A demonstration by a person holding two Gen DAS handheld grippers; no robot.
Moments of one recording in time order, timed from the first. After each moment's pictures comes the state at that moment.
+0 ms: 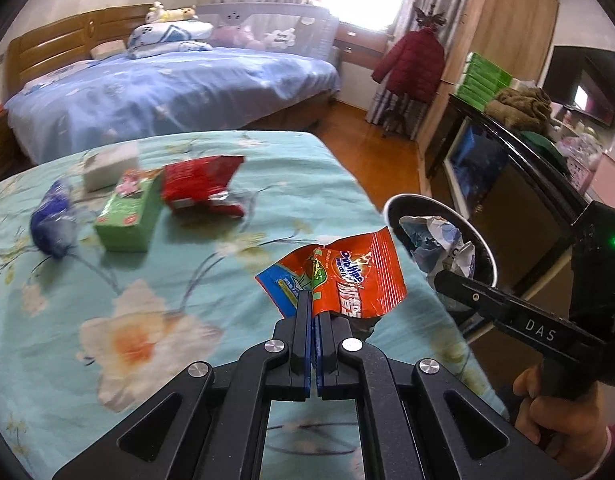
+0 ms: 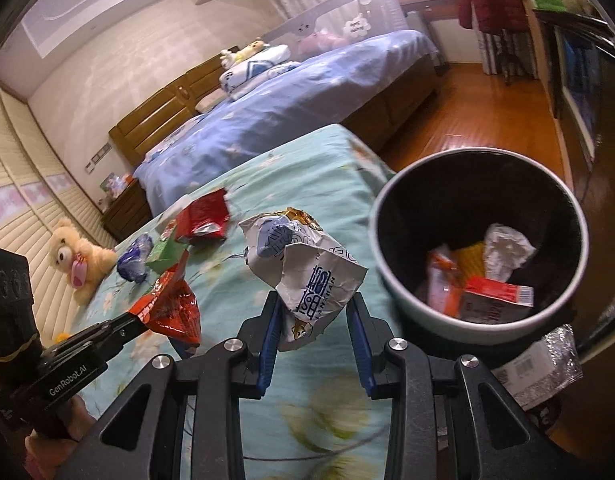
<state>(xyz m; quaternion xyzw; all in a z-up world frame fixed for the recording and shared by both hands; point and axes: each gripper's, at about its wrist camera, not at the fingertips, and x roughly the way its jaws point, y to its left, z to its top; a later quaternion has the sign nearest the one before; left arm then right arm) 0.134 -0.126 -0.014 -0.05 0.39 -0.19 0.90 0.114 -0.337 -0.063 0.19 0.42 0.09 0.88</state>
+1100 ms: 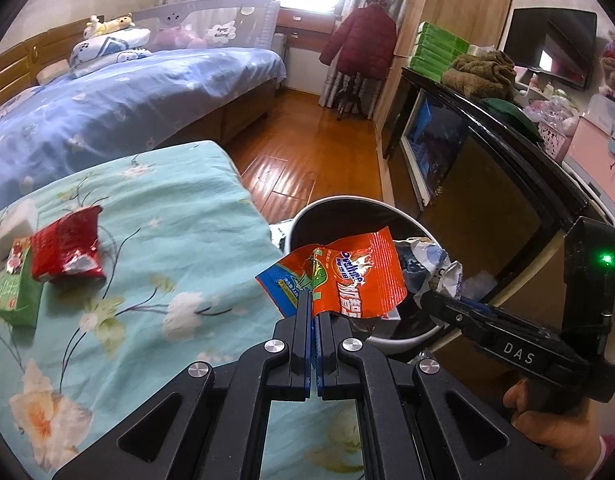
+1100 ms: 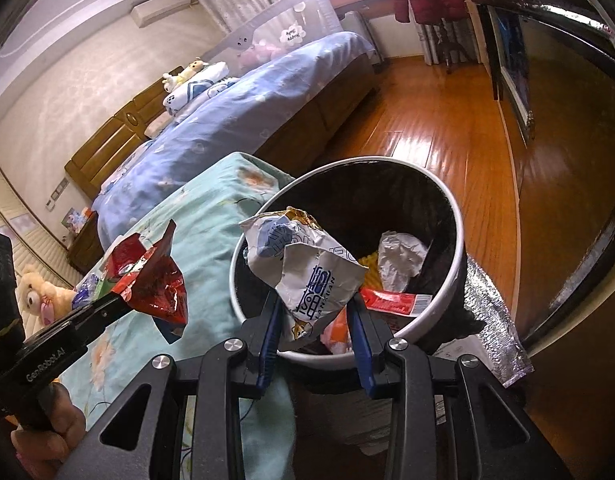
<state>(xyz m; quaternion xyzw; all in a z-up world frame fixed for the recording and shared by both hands) 0.195 -0.239 -0.022 -0.01 0.40 -0.25 0.88 0.117 -0.430 -0.074 0.22 0.43 0.01 0.88</state>
